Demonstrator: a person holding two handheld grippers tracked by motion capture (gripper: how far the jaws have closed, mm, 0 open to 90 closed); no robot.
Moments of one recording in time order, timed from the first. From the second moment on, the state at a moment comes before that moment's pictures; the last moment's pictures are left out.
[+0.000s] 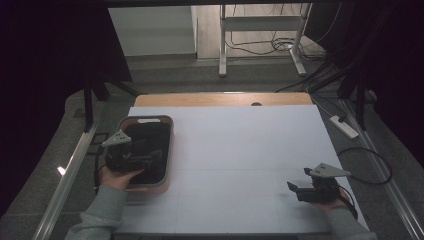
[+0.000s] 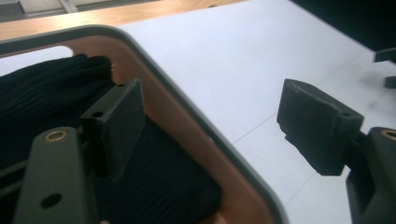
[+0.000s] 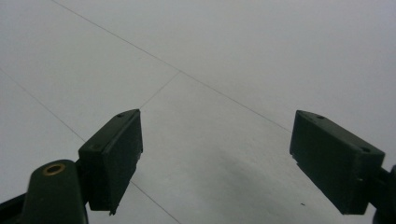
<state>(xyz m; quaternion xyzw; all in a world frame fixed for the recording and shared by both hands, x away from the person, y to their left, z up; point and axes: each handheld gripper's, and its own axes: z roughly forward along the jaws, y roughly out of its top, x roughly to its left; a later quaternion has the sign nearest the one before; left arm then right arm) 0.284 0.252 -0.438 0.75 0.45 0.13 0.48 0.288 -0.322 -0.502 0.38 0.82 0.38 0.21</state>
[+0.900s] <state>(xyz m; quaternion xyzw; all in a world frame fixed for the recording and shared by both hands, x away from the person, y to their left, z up) 0.234 0.233 -0.451 0.76 0.41 0.12 0.50 0.286 -0.322 -0.498 0.37 0.81 0.39 0.22</state>
